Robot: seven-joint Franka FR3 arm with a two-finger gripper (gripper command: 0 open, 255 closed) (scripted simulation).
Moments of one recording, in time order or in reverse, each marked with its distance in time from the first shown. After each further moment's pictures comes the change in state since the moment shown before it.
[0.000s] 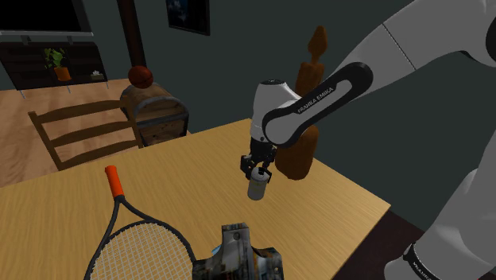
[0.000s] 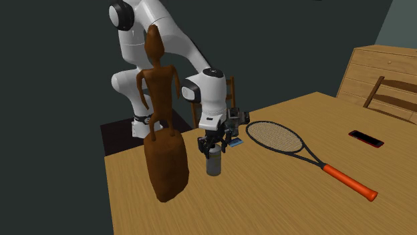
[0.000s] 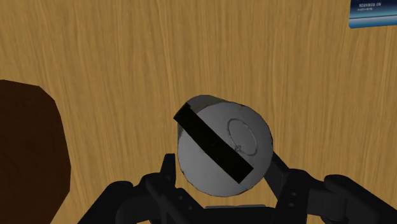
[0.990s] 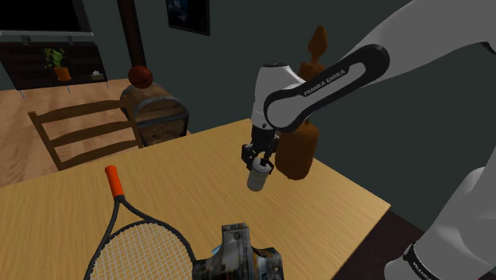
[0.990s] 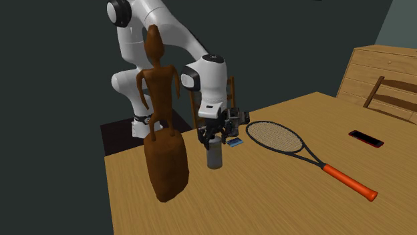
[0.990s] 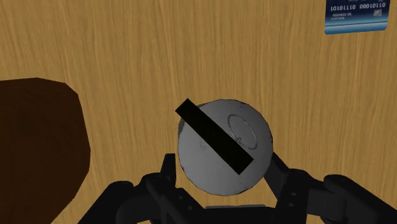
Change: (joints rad) arm -0.004 -0.086 0.006 0.025 0.029 -0.111 -0.018
